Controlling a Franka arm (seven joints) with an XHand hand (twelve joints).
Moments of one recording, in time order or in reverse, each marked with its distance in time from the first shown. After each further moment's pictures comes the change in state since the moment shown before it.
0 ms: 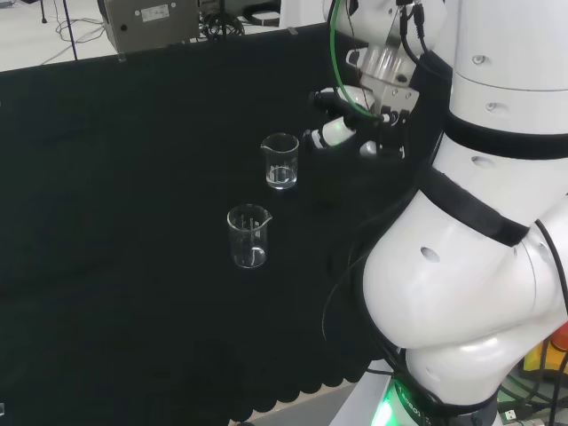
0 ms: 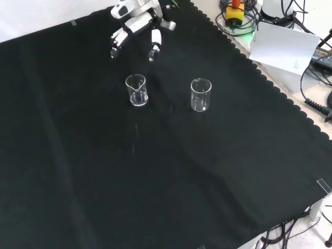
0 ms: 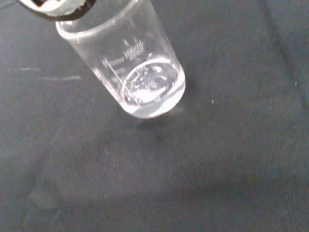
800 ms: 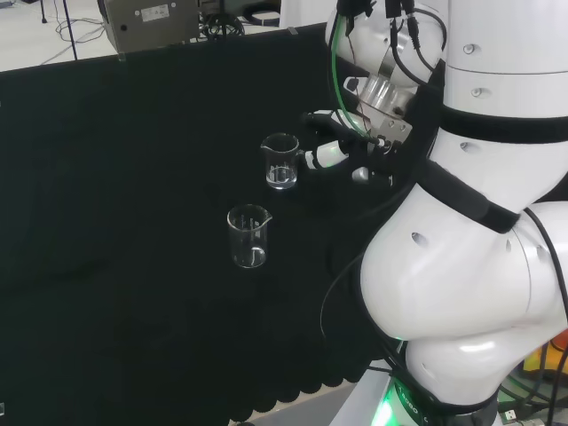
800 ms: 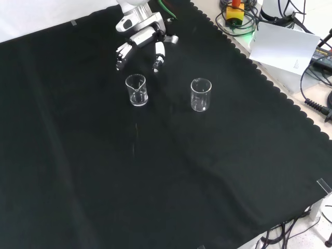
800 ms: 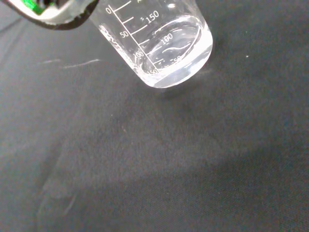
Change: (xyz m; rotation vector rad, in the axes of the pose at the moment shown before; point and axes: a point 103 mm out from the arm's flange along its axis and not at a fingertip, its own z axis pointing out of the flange) arm -0.005 0.012 0.047 -0.043 0.140 -0.060
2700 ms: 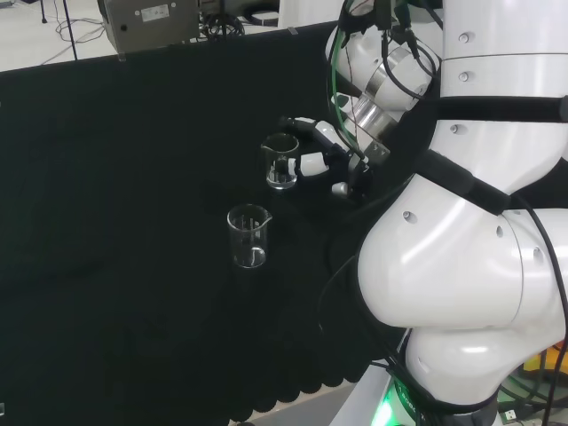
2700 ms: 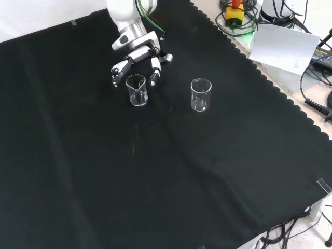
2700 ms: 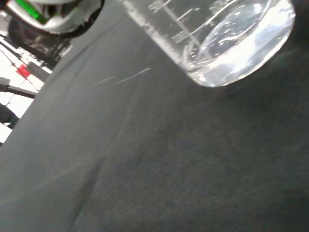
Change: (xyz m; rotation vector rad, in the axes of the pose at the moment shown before) arm 0.004 0.046 0.047 -0.081 0.198 -0.181
